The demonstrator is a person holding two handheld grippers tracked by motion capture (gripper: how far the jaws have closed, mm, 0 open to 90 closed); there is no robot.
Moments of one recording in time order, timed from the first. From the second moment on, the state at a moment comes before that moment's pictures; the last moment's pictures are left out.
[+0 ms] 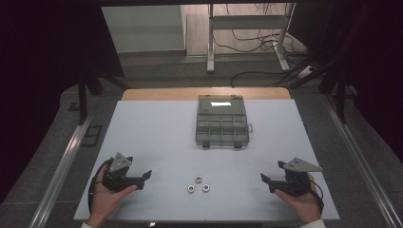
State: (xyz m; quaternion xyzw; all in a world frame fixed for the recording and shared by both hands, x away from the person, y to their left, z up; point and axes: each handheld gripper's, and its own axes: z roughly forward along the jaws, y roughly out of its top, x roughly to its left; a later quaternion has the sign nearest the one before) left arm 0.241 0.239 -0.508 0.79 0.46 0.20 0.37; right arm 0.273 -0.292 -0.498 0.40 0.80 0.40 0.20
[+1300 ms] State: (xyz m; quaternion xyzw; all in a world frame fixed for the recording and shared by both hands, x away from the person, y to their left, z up) left arm 0.243 0.202 -0.494 0.84 0.39 0.16 0.34; right arm 0.272 -0.300 -0.501 0.41 0.80 0.39 0.22
